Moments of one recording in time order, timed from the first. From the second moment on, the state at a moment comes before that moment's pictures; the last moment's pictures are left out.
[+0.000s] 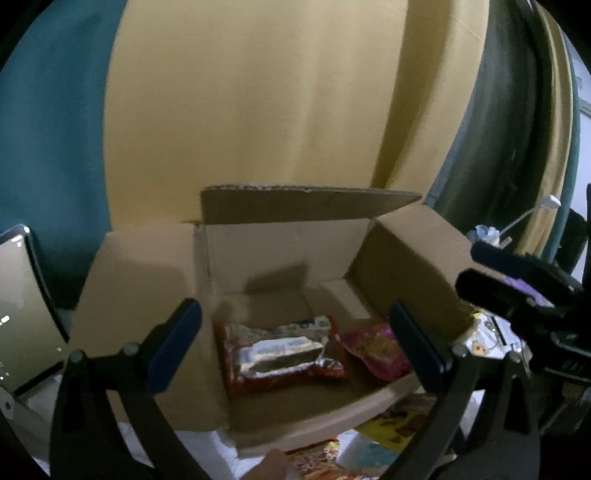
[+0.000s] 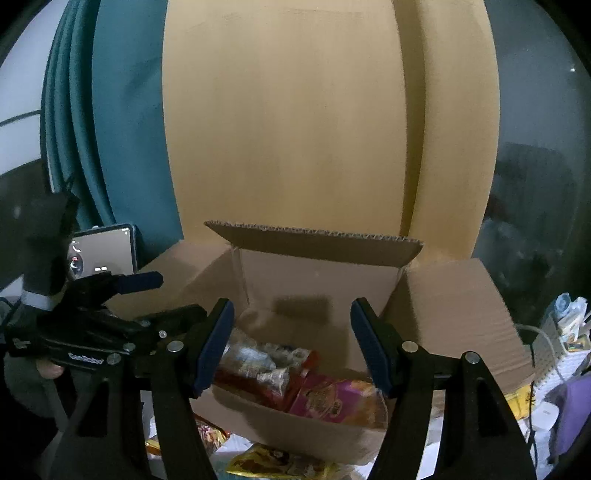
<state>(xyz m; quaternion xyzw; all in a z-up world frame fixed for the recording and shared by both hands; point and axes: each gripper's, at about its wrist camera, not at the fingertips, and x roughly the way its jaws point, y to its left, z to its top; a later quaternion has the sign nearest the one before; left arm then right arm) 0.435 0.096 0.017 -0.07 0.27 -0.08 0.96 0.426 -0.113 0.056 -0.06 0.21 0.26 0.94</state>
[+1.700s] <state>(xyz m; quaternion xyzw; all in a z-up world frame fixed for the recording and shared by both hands) 0.238 0.029 -0.100 0.00 0.42 -0.11 0.90 0.264 -0.227 -0.078 -0.03 0.39 0.22 0.89</state>
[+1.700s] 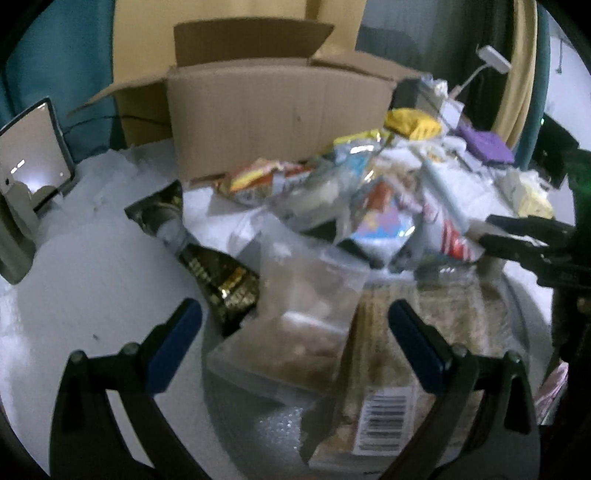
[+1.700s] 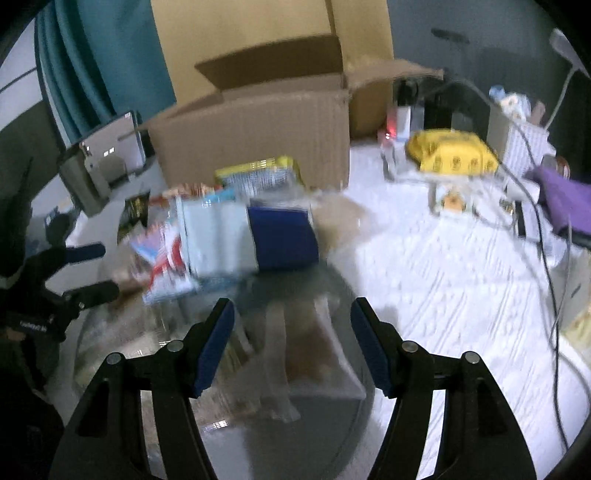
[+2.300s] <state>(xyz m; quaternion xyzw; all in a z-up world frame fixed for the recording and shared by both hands) 0.231 0.029 -0.091 0.00 0.40 -0.10 0.91 0.253 -0.234 -0.081 -0.05 0.39 0.24 0.89</state>
